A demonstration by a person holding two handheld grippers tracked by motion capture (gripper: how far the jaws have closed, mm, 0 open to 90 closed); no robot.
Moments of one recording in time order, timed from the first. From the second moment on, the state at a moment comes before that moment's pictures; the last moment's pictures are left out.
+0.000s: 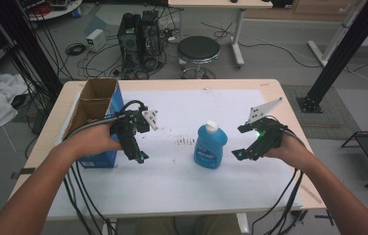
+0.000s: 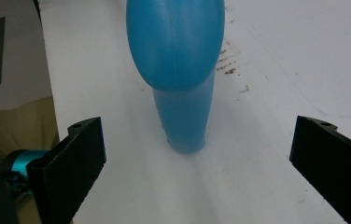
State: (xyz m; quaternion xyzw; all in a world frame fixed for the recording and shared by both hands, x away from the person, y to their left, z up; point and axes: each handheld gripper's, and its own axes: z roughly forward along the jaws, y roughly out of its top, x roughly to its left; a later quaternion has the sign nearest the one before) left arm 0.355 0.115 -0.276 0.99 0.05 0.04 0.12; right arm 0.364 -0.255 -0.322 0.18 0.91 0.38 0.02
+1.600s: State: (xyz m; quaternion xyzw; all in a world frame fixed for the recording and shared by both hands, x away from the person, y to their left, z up) left arm 0.357 0.116 -0.279 0.99 0.05 0.04 0.12; right arm 0.365 -0.226 -0.383 0.18 0.86 0.47 0.04
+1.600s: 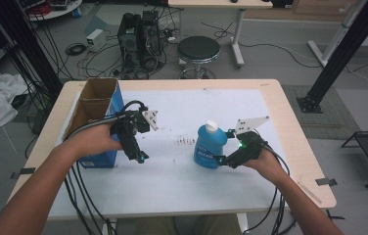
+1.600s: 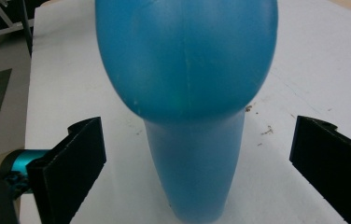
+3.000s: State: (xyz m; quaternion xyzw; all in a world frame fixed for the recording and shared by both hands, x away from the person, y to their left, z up) left arm 0.358 0.118 -0.281 0.99 0.05 0.04 0.13; right arm 0.363 -0.205 -0.399 0.18 0.84 0.51 0.07
